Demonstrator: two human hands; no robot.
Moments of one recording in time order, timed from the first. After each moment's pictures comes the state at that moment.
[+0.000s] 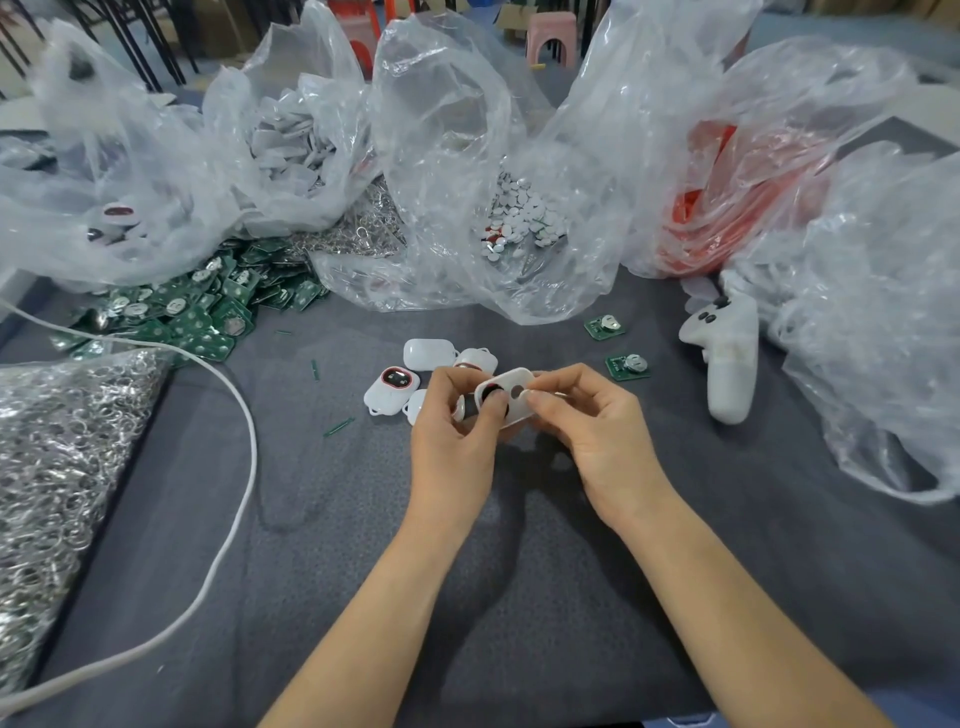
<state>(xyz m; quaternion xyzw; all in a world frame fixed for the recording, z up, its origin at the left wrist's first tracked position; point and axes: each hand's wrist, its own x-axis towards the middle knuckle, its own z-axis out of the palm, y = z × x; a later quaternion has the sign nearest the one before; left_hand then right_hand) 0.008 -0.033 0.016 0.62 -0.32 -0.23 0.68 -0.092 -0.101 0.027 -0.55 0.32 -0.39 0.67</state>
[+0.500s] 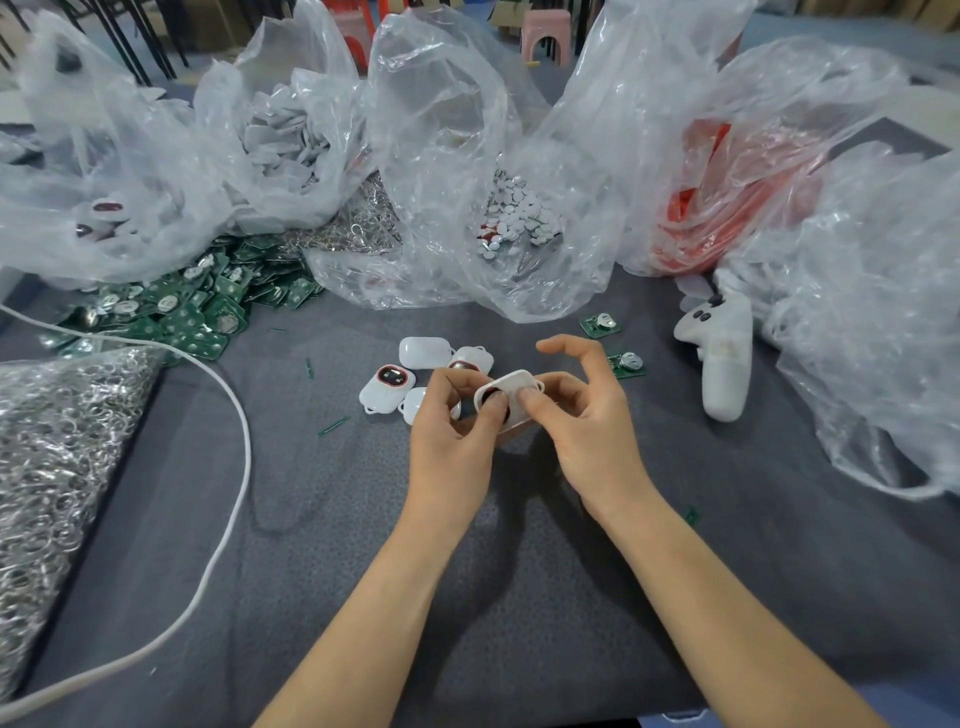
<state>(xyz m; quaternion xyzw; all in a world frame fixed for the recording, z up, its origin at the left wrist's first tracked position) 0.005 -0.030 0.020 0.63 -0.32 -0.23 0.67 -0.087 -0.101 0.024 -0.62 0.30 -0.41 0.60</state>
